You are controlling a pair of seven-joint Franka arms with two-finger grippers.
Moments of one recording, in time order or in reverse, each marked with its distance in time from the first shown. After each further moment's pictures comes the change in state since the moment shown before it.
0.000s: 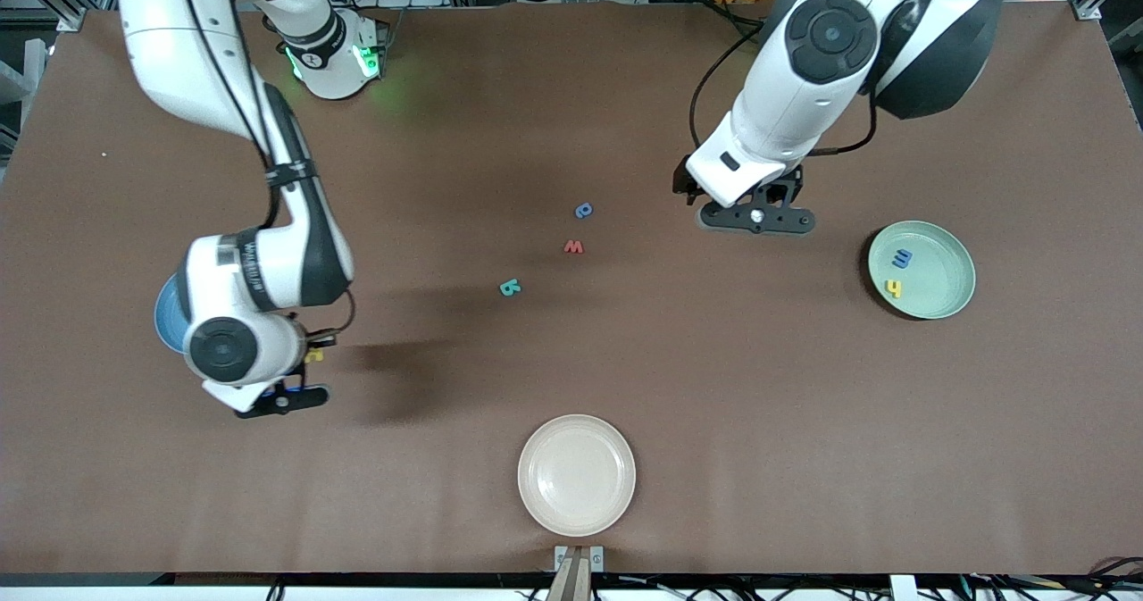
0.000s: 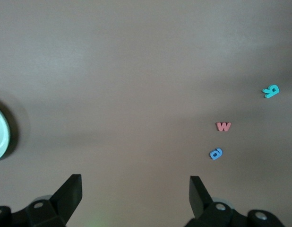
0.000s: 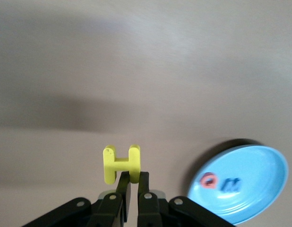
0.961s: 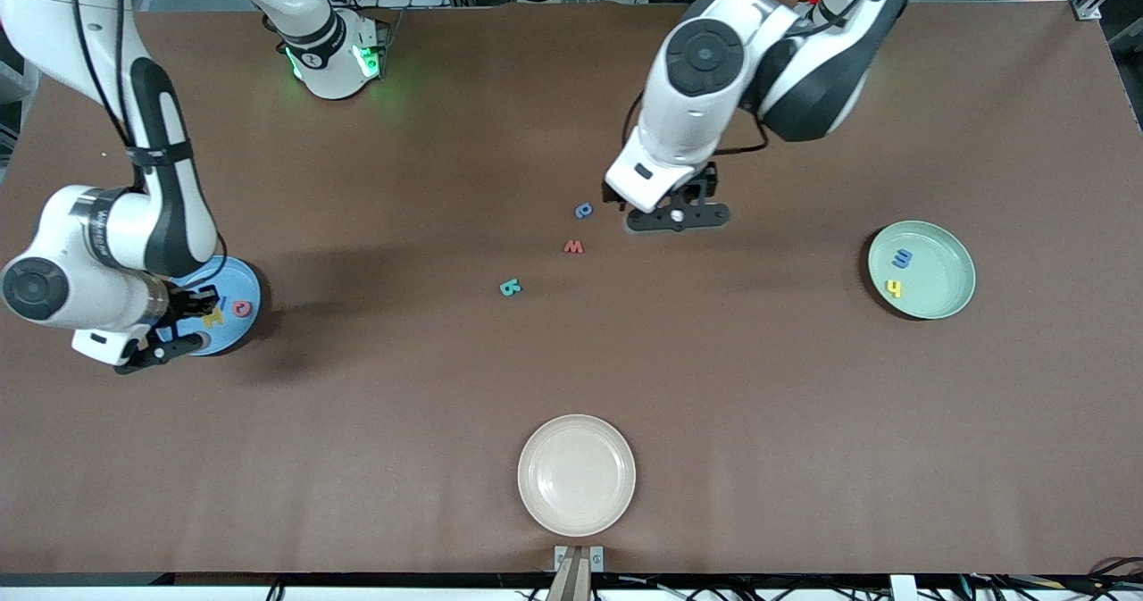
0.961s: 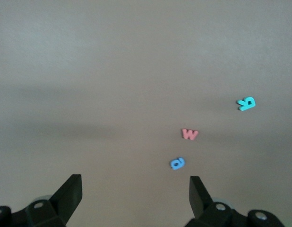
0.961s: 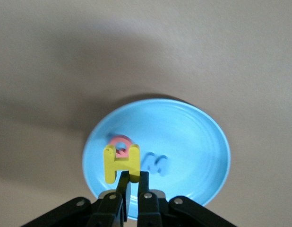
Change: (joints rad) left arm -0.165 0.113 -0.004 0.002 0.000 0.134 -0.339; right arm -0.201 -0.213 -0.097 -0.428 0.061 0.299 -0.524
